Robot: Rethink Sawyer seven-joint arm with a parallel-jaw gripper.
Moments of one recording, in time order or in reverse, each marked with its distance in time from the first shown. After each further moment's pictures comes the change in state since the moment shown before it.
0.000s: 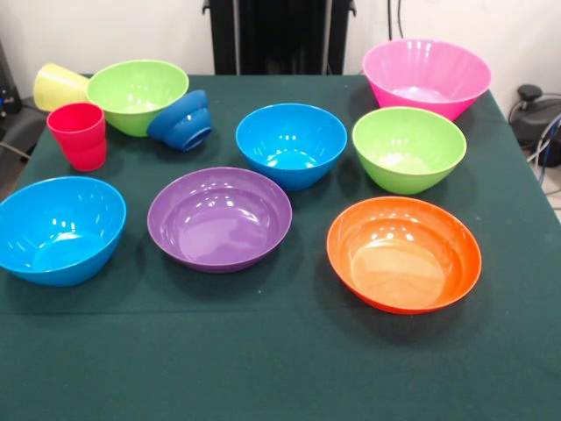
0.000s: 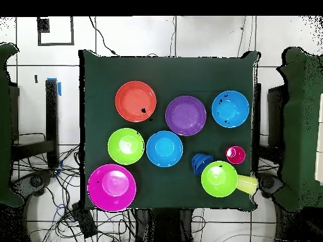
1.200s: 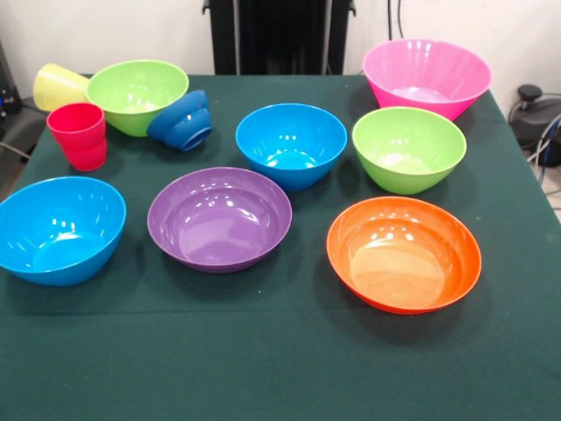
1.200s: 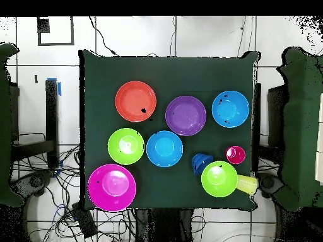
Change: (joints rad) arm -0.316 0.000 0.047 -0.028 0.377 0.329 -0.363
